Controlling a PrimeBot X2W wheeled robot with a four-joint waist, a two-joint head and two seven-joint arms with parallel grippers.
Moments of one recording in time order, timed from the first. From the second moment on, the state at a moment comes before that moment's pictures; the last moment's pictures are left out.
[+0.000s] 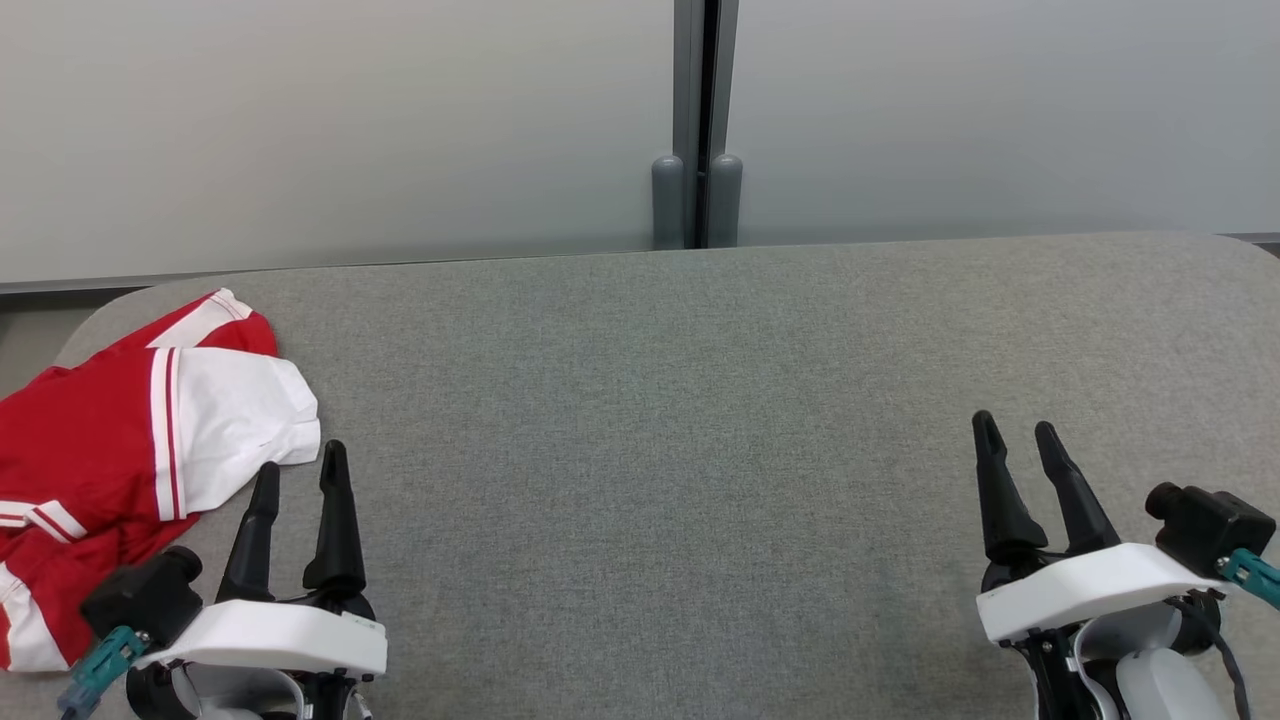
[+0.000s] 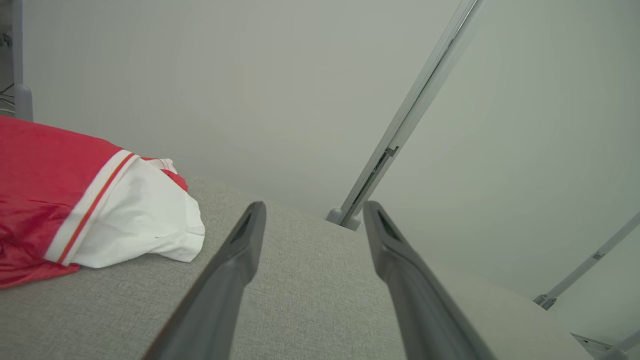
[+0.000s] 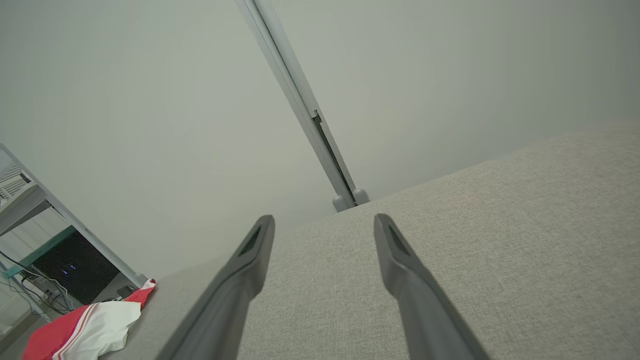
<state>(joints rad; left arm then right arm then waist) -0.04 0.04 0.00 0.14 -0.57 -0.03 -0.14 -0.14 -0.06 0.11 0.20 0.59 0.13 -0.14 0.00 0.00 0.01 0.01</state>
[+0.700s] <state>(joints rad) -0.04 0.04 -0.01 0.14 -0.37 -0.01 -0.19 -0.17 -0.06 0.15 0.21 0.40 0.13 -0.19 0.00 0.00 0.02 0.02</state>
